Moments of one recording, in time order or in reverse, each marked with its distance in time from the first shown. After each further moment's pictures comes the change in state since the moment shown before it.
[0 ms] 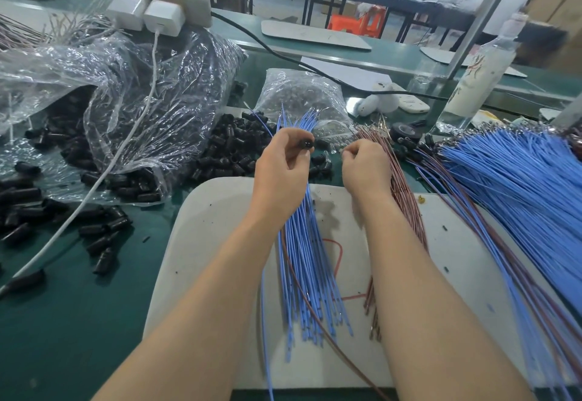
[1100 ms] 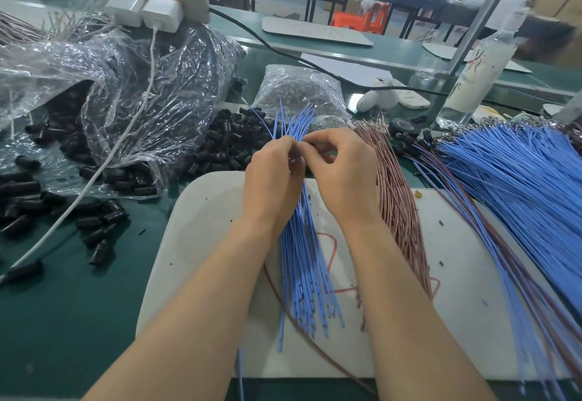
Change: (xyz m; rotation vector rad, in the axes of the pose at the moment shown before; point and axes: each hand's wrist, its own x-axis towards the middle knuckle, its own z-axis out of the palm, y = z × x) left_hand -0.004 -0.009 -0.001 0.539 0.086 0.148; right_hand -0.062 -0.041 -0.023 0.421 0.097 -0.319
